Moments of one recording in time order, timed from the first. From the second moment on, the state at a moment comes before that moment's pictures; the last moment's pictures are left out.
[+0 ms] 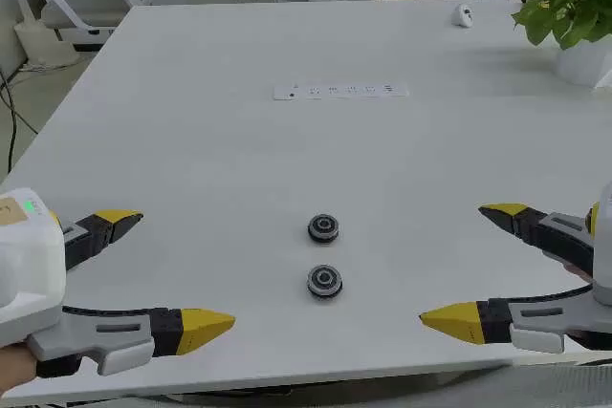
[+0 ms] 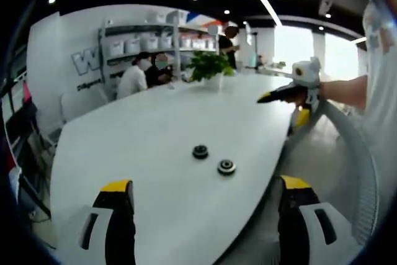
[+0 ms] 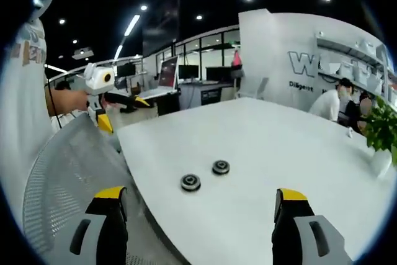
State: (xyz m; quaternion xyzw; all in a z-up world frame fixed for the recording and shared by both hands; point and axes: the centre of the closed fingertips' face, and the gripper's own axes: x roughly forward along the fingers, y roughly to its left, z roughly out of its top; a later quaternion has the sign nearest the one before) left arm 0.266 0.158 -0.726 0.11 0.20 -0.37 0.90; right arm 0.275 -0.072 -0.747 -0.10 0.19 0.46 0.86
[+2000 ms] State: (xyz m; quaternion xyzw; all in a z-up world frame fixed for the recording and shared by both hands) left arm 0.285 0.158 -0.725 0.13 0.20 -0.38 0.90; right arm 0.288 -0.077 -0.750 -0.12 0.18 0.47 0.85
